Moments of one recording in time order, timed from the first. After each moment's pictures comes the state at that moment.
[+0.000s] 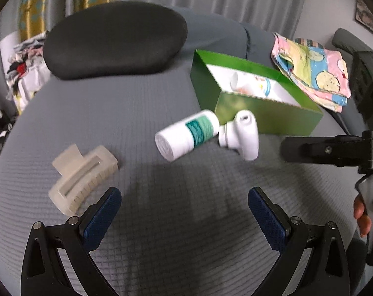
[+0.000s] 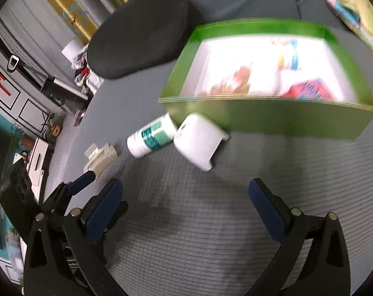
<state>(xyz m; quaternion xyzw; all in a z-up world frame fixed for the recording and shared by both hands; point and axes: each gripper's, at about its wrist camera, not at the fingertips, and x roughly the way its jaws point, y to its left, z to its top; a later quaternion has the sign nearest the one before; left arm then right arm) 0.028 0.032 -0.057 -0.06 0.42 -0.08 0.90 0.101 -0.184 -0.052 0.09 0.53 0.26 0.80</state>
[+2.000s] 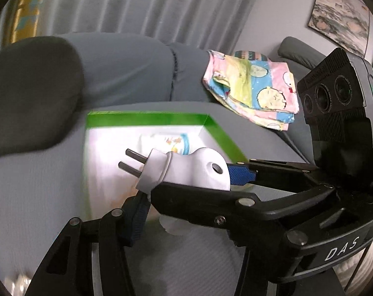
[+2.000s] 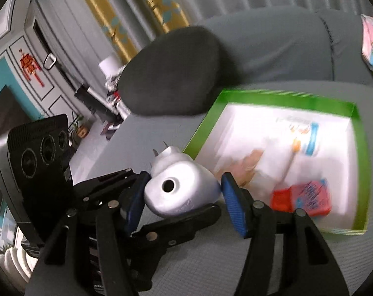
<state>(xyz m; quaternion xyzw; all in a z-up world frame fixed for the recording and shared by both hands) 0.145 -0.066 0.020 -0.08 0.36 -0.26 0.89 0.177 -0.215 0.014 0.08 0.41 0.35 0.84</state>
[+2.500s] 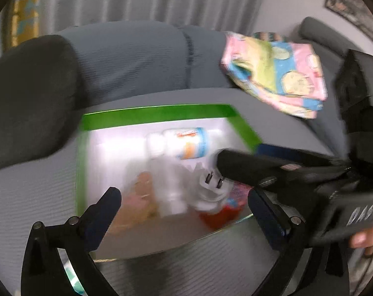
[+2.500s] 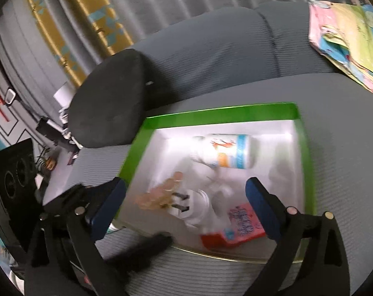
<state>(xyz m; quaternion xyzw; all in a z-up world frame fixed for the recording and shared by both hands) 0.175 -0.092 0.003 -0.02 0.40 -0.18 0.90 0.208 -0.279 -0.003 0.10 0.42 0.21 0.87</state>
